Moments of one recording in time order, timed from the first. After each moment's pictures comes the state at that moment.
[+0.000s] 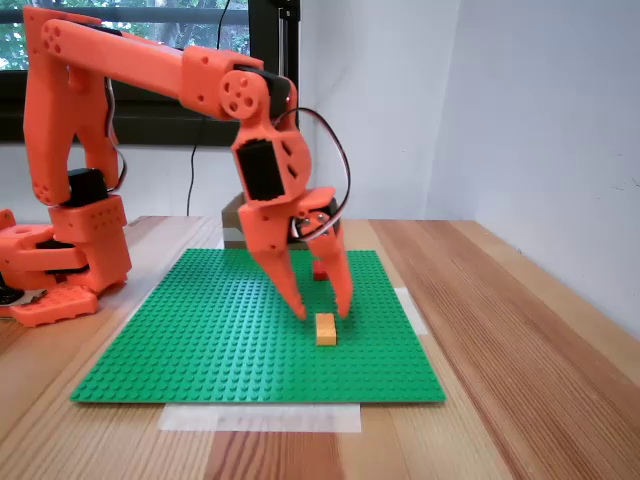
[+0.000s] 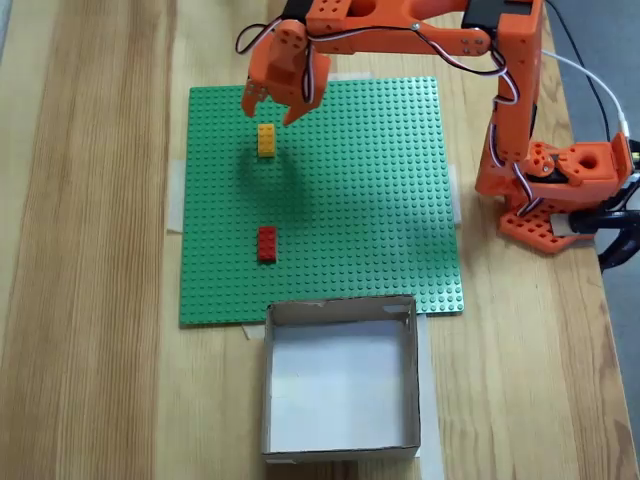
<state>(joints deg) 17.4 78.7 92.8 60.6 -7.0</state>
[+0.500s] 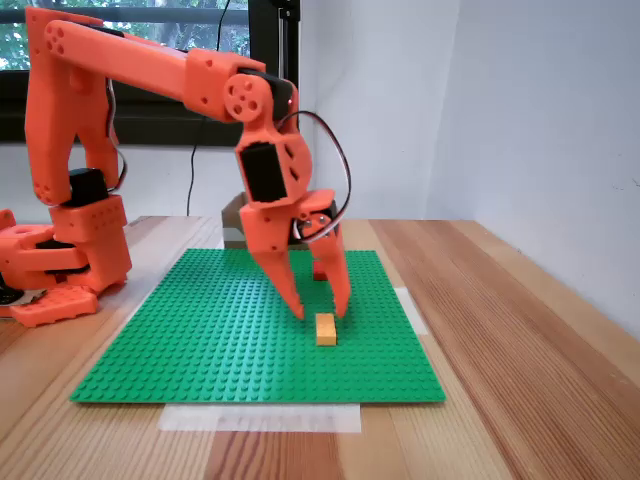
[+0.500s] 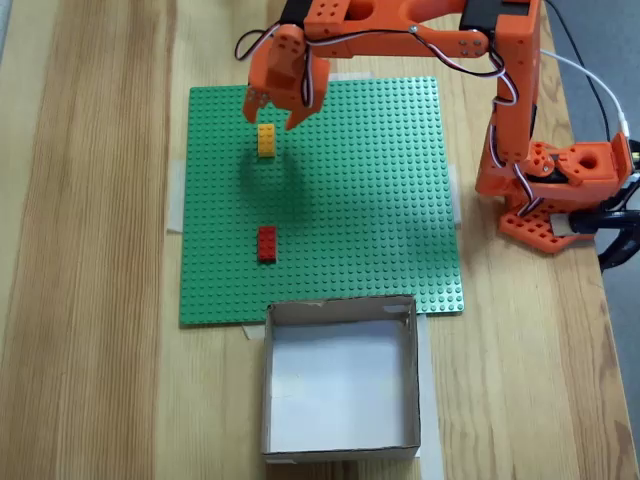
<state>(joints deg) 16.2 78.0 92.8 61.3 -8.6</state>
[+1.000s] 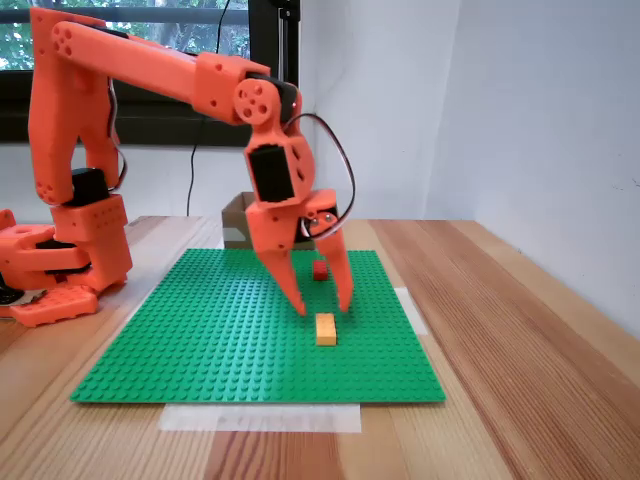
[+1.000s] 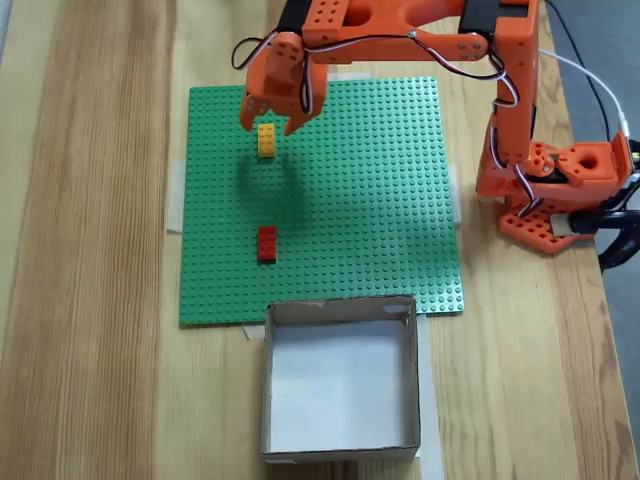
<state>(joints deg) 14.2 77.0 92.8 61.3 -11.4</state>
